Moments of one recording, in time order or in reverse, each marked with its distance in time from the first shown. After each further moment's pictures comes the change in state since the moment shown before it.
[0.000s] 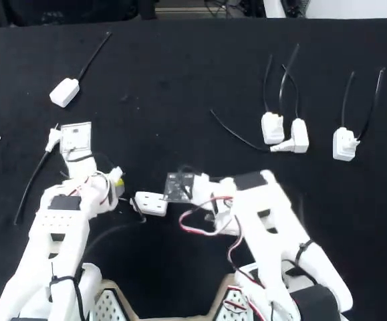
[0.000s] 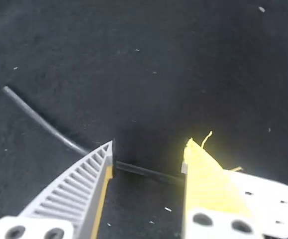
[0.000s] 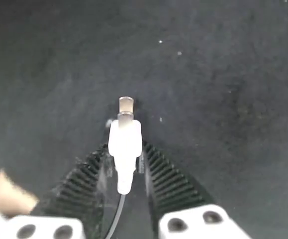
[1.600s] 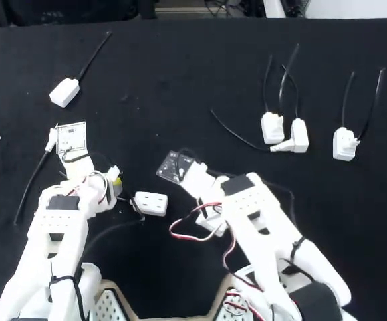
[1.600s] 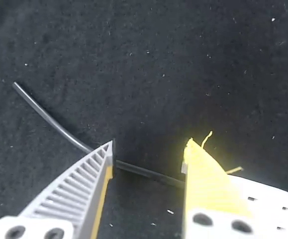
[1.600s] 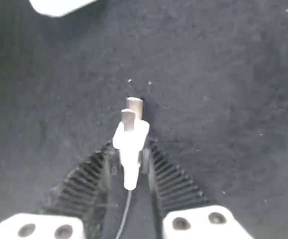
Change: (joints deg) left arm -1.0 0.0 0.0 -0.1 1.1; right arm -6.7 1.1 -0.3 -4.3 -27.8
